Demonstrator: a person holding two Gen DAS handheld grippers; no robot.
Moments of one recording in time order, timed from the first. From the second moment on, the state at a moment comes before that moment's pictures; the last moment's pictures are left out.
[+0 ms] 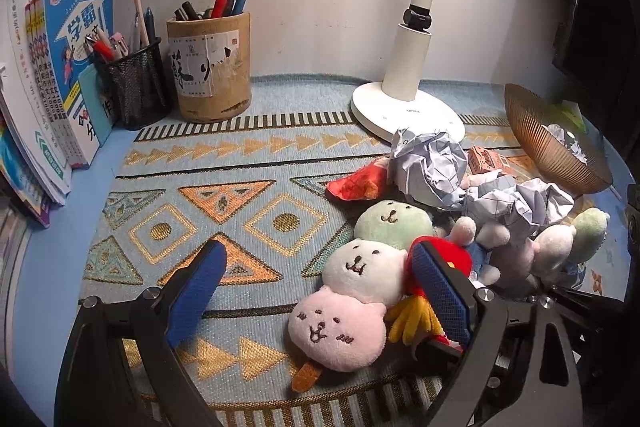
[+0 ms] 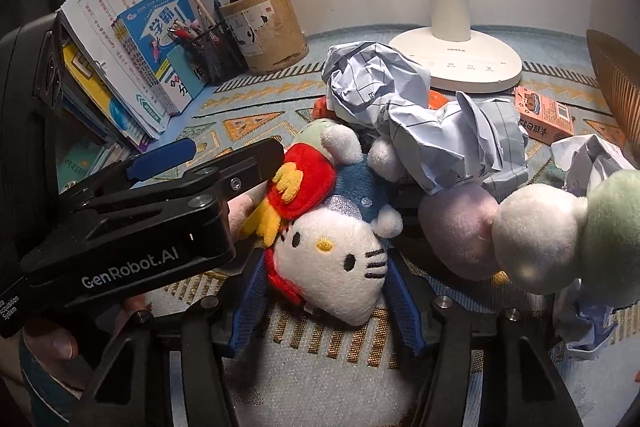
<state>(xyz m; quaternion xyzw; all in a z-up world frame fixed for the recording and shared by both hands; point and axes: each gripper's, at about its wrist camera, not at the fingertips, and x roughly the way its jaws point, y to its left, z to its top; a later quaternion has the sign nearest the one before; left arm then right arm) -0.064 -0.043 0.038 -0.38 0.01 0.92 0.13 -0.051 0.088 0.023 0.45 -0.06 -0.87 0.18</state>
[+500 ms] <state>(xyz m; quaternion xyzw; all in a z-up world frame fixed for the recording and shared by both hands) -0.066 -0.028 0.022 -0.41 0.02 0.90 0.17 -0.015 0.112 0.036 0.44 -0.06 -0.88 0.18</state>
